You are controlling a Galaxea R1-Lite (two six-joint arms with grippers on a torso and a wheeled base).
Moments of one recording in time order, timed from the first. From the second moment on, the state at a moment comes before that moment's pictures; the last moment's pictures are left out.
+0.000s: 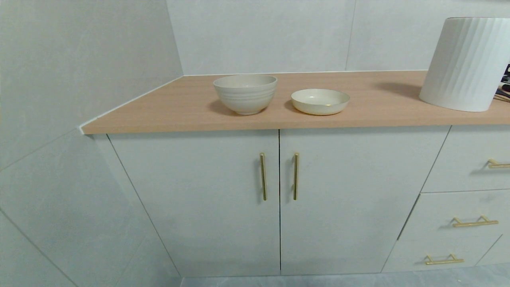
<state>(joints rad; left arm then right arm) 0.01 0.00 0.00 0.00 -0.02 0.00 0.00 0.00 0.00 0.00 0.02 0.00</state>
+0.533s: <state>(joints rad) 0.01 0.00 0.00 0.00 -0.02 0.00 0.00 0.00 0.00 0.00 0.02 0.00</state>
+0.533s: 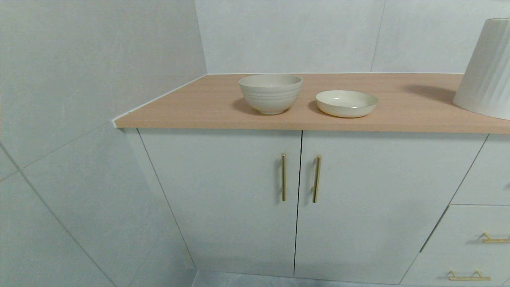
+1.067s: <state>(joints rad) 0.01 0.00 0.00 0.00 -0.02 0.00 0.00 0.00 0.00 0.00 0.02 0.00</state>
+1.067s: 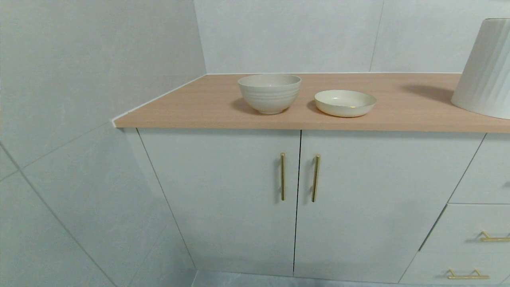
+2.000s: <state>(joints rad) 0.01 0.00 0.00 0.00 -0.02 0.00 0.00 0.01 -0.04 0.01 0.05 0.03</state>
